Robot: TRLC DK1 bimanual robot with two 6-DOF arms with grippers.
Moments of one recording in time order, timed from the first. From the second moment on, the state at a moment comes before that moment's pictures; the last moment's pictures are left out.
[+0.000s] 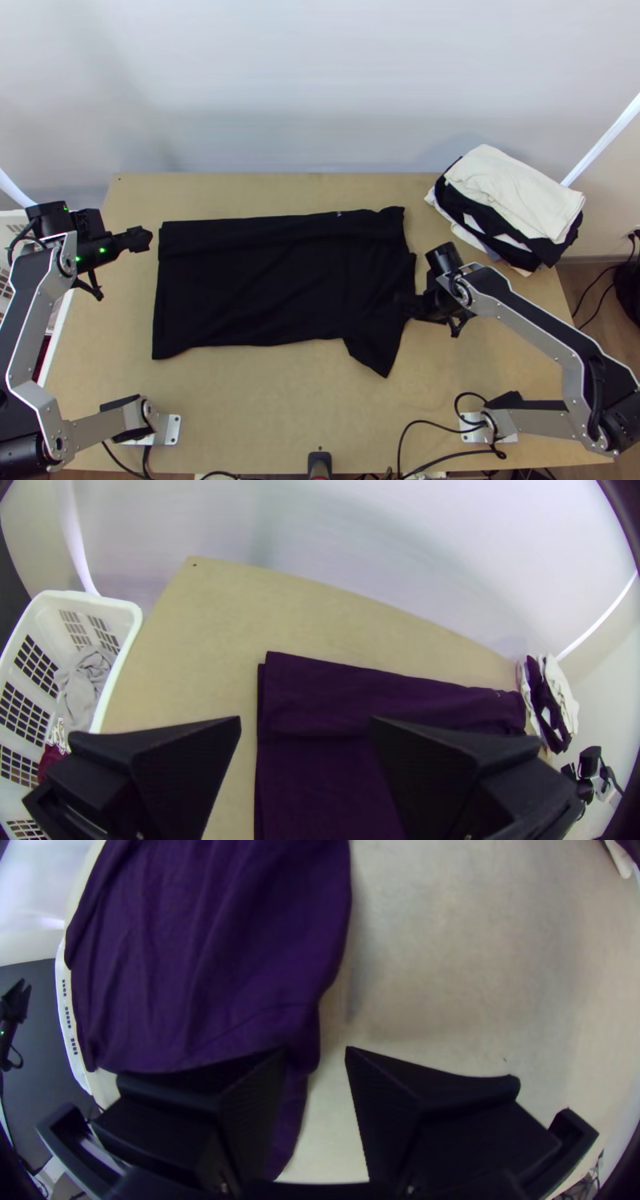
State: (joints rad) left arm 0.31 1.30 1.08 -0.56 0.31 -0.01; right arm 0.40 1.43 0.82 -0.70 -0.23 0.57
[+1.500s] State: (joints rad) left arm 0.18 1.23 0.73 -1.01 0.04 0.96; right arm 0.49 1.46 0.80 -0.61 -0.23 0.57
